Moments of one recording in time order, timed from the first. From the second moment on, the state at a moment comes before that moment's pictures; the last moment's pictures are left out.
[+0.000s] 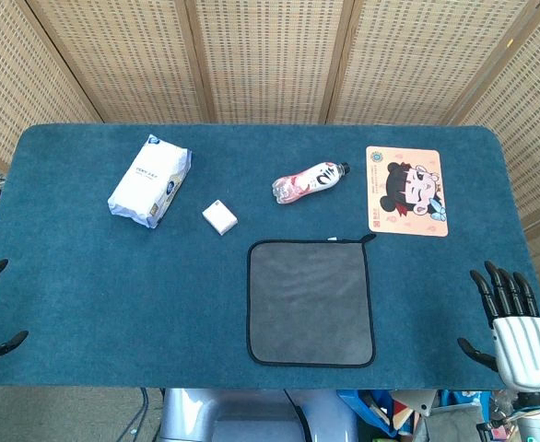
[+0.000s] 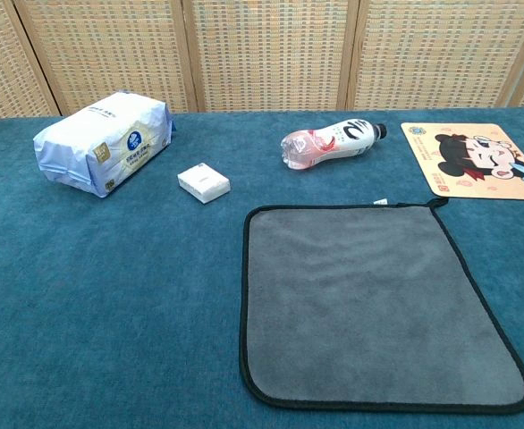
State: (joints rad) left arm -0.02 -0.94 -0.01 -1.84 1.56 1.56 0.09; right arm 0.01 -1.07 0.05 -1.85 -1.62 1.59 -0.24
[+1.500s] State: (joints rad) left arm -0.12 -1.03 -0.10 -1.77 1.33 1.41 0.20; right arm 0.88 -1.62 0.32 -1.33 -0.68 0.85 -0.70
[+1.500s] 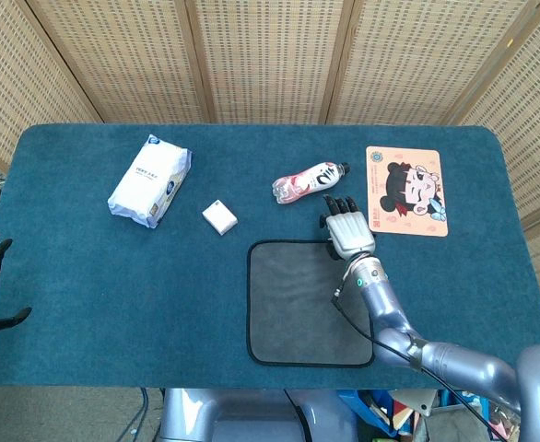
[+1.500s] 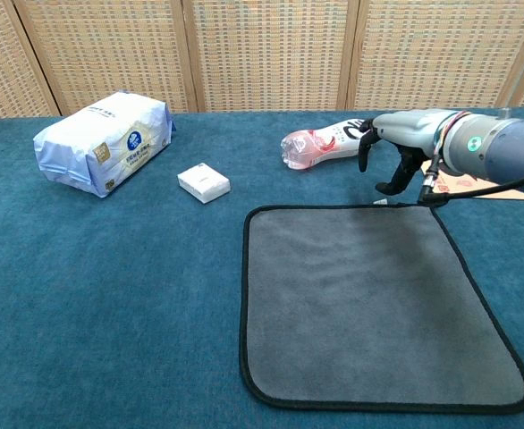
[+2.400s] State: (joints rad) left arm -0.14 -1.03 -0.11 -1.76 1.27 1.38 0.21; right arm 0.94 -1.74 0.23 -1.09 -0.61 0.78 -0.64
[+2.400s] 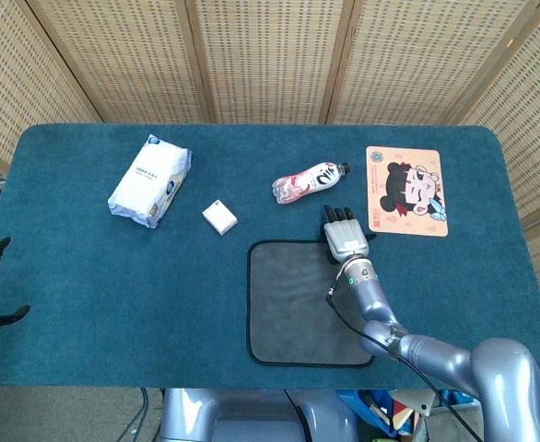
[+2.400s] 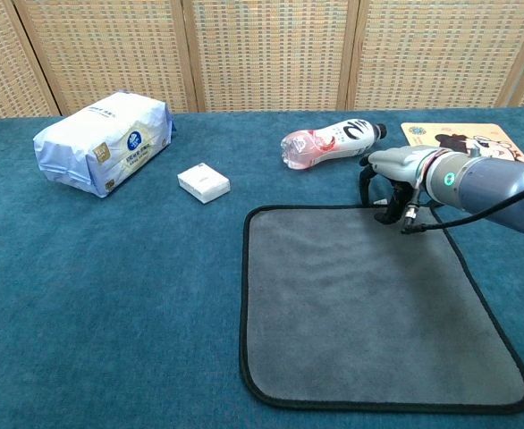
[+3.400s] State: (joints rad) left arm -0.15 -1.03 -0.10 -1.77 1.26 1.37 0.21; right arm 0.94 -1.72 0.20 -1.13 -0.68 0.80 -0.61
